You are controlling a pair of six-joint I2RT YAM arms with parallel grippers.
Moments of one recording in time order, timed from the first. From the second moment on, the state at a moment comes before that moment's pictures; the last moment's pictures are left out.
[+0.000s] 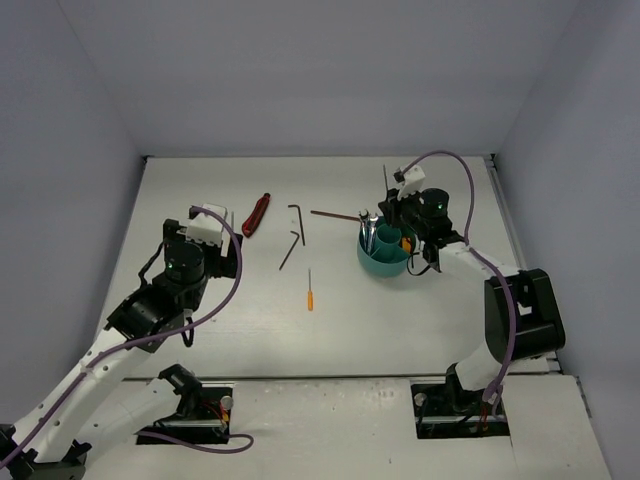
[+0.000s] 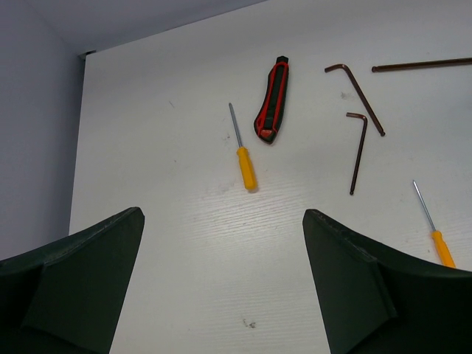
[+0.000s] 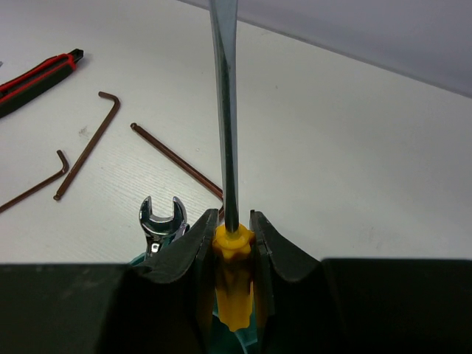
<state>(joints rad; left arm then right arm) -0.63 0.75 0.90 -0.50 -0.54 0.03 0.22 1.55 0.81 0.47 -0.26 -0.06</state>
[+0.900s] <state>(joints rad) -0.61 0.79 0.89 -0.50 -0.54 0.03 0.18 1.66 0.80 0.55 -0.37 -0.06</state>
